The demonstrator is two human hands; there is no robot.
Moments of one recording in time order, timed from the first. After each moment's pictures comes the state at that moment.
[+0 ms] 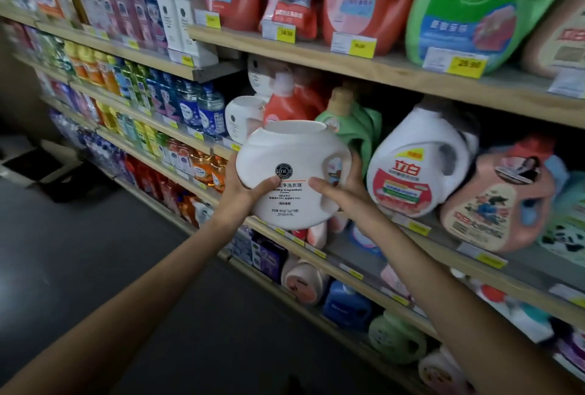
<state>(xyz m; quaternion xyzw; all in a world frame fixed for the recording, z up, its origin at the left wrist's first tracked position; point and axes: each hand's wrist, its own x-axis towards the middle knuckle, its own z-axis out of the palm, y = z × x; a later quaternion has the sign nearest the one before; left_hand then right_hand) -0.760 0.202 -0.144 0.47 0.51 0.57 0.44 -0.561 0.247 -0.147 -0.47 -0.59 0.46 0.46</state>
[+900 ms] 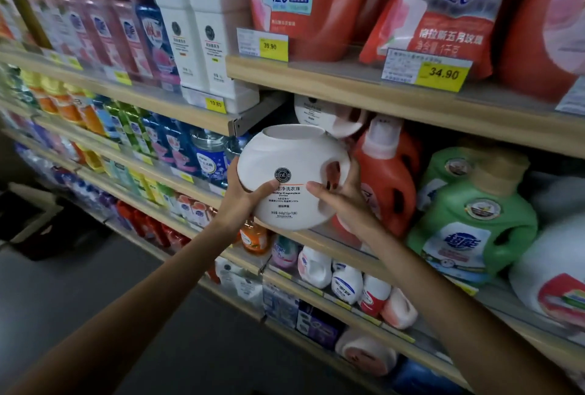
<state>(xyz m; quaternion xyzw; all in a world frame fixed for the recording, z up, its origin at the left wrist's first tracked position) -1.007 0.522 -0.158 0.50 0.50 0.53 0.46 -0.814 0.562 -0.196 -0.47 -0.54 0.46 0.52</state>
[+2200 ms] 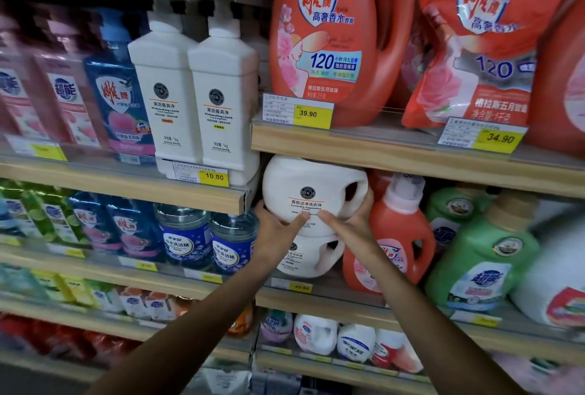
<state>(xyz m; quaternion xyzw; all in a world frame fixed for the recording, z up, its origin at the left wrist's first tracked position) -1.021 0.675 -0.178 0.54 0.46 0.48 0.52 -0.862 0.653 -0.194 -0.62 -0.44 0.28 0.58</state>
